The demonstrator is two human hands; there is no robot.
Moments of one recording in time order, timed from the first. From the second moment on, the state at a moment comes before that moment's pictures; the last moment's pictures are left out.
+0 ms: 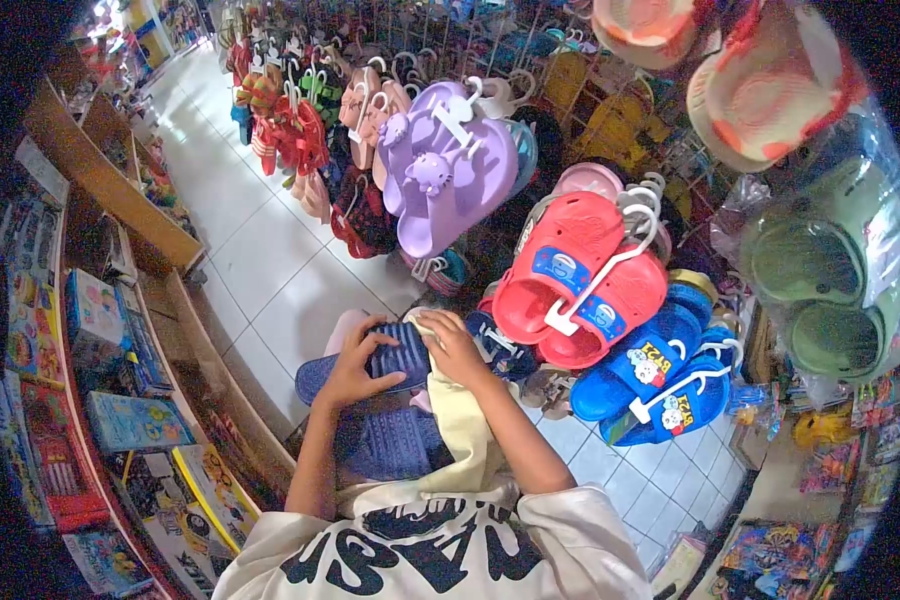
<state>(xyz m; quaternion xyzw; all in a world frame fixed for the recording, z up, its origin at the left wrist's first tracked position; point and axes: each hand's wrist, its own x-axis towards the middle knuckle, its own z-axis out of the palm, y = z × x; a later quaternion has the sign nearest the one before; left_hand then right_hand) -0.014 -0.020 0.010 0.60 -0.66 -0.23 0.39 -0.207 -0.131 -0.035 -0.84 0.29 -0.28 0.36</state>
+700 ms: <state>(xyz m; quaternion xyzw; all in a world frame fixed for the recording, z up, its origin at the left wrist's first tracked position) -0.006 -0.019 -0.003 0.57 -0.64 -0.26 0.44 -0.201 -0.139 -0.044 -0.85 0.27 -0.28 0.36</state>
